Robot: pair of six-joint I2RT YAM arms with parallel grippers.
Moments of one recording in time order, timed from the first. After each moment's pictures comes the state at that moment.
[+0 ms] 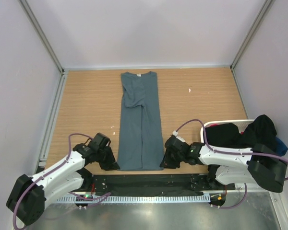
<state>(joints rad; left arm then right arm) -0.58 0.87 0.33 -0.66 0.28 -1.01 1.03 1.17 0.44 -0.32 -0.05 1.29</state>
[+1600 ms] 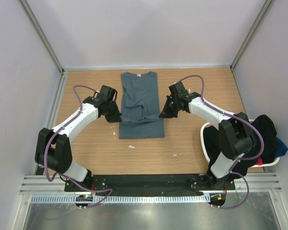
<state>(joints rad) -0.38 1.51 1.12 -0.69 0.05 -0.76 0.47 1.68 1.20 -0.52 -0.20 0.78</state>
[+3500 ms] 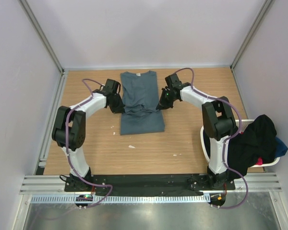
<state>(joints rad) -0.32 1.86 1.29 -0.50 0.08 -0.70 0.40 2.03 1.51 -0.51 -0.27 0.65</state>
